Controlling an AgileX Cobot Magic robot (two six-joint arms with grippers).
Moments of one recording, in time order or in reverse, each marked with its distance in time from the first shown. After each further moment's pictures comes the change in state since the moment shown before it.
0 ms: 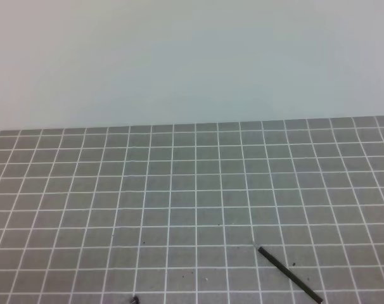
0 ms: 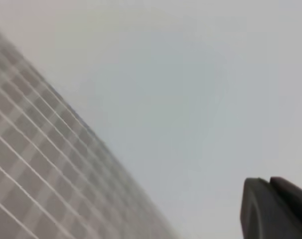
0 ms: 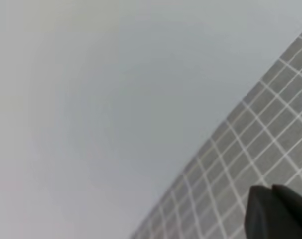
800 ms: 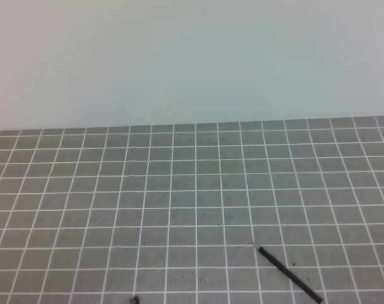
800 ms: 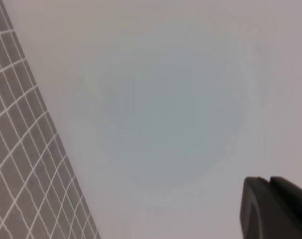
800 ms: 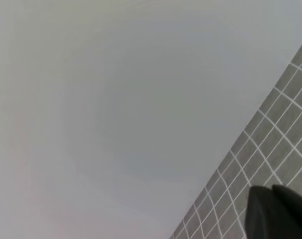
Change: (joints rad) left arm 0.000 -0.002 -0.001 -0.397 -0.042 -0.044; right arm 0.000 0.000 -0.004 0.310 -0.080 -0.011
